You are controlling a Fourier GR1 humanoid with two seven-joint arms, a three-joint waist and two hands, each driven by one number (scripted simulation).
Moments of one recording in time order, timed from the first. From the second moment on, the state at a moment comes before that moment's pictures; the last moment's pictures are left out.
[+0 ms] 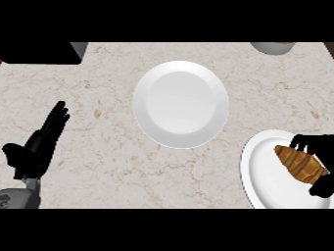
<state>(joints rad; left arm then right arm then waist) -0.09 0.34 -0.05 -1.31 0.16 0.03 -0.14 -0.04 -0.56 0.07 -1.38 0.90 0.12 -0.14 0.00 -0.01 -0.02</state>
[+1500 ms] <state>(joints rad) -0.05 0.31 -0.03 -1.31 0.13 0.02 -0.16 0.46 -0.01 0.46 -2.40 1.59 -0.08 0.73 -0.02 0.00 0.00</state>
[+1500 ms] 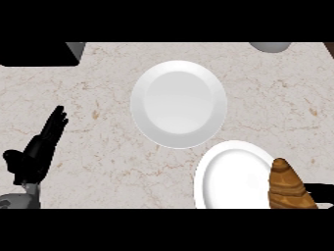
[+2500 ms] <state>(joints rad) -0.06 0.28 -0.03 -1.36 0.09 0.01 -0.12 -0.41 0.00 0.49 -1.89 1.38 0.09 1.08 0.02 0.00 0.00</state>
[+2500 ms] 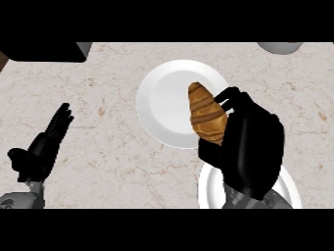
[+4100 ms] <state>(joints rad) -0.07 0.26 0.00 -1.34 0.07 -0.01 -0.12 -0.75 0.00 0.24 -1.11 1.01 -0.89 0.99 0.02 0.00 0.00</state>
